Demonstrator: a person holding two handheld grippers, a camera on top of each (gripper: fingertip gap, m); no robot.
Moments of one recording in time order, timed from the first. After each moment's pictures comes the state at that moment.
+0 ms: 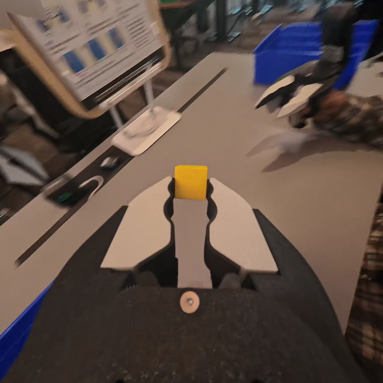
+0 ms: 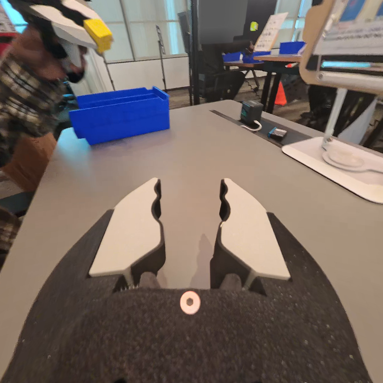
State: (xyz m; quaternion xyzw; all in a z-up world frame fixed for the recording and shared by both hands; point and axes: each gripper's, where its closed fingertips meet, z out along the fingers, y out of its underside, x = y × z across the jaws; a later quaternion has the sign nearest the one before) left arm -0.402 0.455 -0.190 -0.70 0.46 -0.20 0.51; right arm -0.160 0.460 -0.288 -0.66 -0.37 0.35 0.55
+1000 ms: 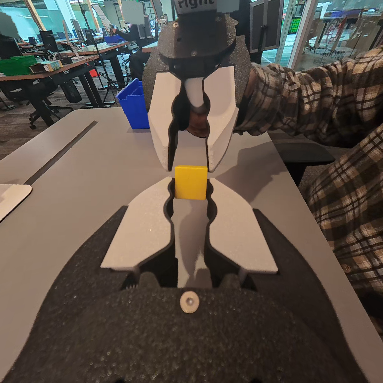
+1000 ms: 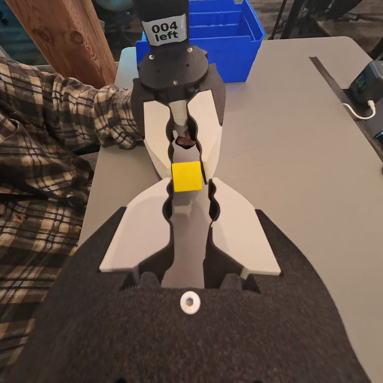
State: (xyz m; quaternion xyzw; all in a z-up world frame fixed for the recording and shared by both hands) left arm -0.225 0.400 -0.277 -0.53 0.57 -0.42 0.45; right arm -0.234 0.403 -0.268 -0.66 -0.57 0.33 0.37
